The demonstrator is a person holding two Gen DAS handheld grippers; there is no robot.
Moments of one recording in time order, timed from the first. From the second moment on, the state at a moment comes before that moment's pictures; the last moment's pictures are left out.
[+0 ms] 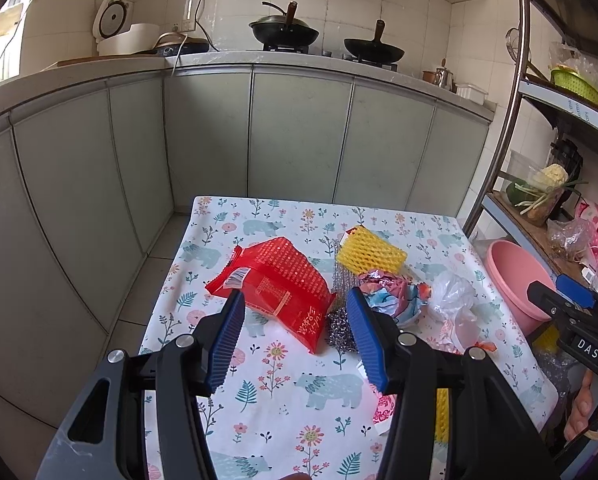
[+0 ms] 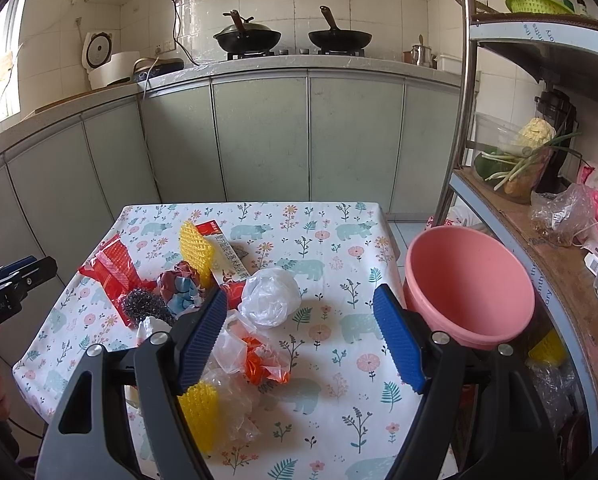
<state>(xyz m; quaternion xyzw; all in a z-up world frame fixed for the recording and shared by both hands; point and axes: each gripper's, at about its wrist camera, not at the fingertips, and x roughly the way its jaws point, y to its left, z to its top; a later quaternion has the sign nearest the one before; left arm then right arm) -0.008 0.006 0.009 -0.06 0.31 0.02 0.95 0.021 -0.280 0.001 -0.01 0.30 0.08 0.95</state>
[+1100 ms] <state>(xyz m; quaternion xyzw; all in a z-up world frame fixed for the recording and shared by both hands) -0.011 0.009 0.009 -0.06 0.31 0.02 0.95 0.020 -0.278 0.003 -0.01 0.29 0.07 0.95</state>
